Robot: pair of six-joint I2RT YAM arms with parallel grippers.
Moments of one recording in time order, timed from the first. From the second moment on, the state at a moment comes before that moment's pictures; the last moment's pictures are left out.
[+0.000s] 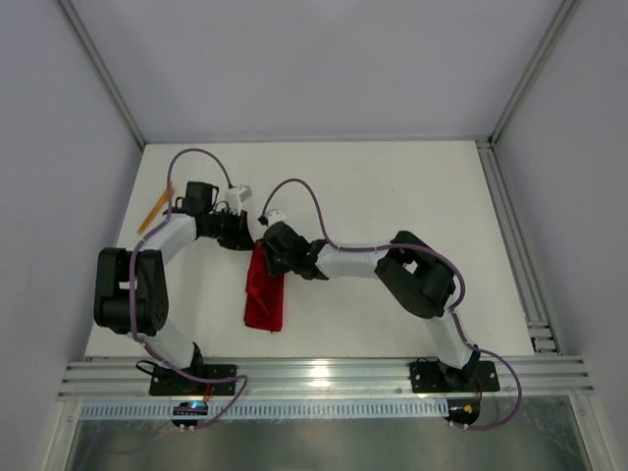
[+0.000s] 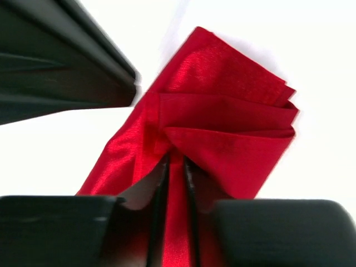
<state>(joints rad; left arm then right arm) -0.08 1.64 1.00 -0.43 0.67 0.18 0.99 2.10 1.36 0.03 0.09 0.49</state>
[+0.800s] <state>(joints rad) -0.12 1.46 0.78 -0.62 0.46 0.65 0.97 2.09 1.36 0.02 0.05 0.47</state>
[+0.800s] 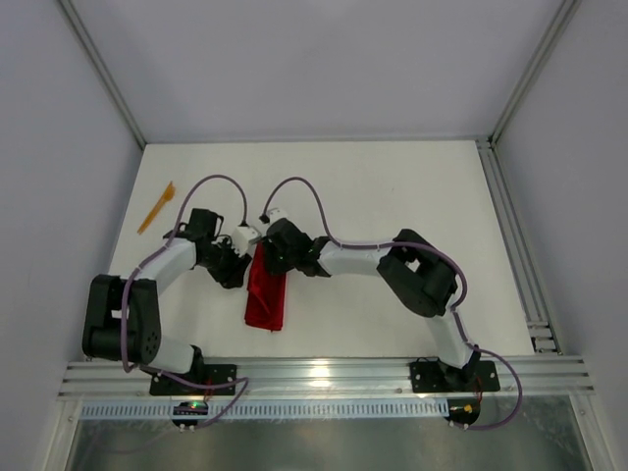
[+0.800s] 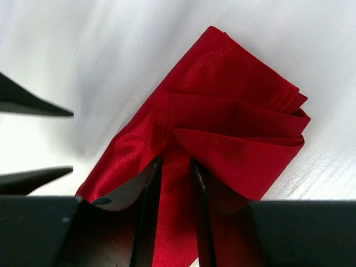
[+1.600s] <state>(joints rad) 0.05 1.40 0.93 -0.72 0.79 0.31 0.96 2.01 1.25 0.03 0.07 0.52</state>
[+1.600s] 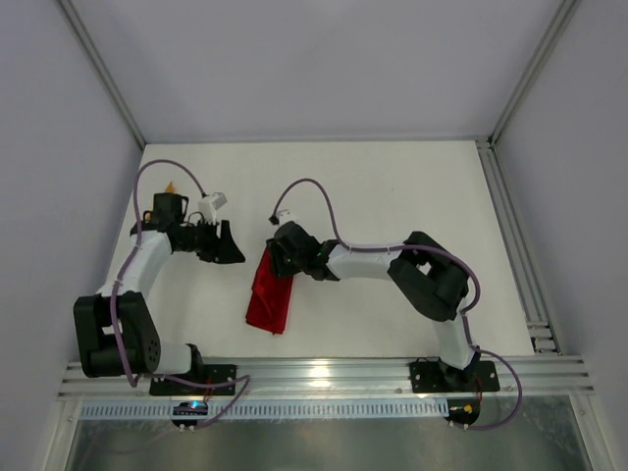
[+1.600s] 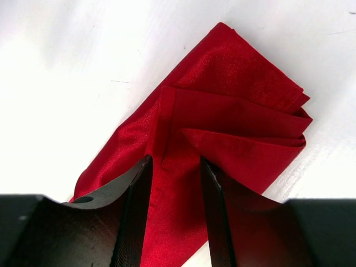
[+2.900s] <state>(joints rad) -0.11 1.67 0.74 -0.32 0.72 -0.29 1.00 2.12 1.44 -0.11 0.27 0.49</state>
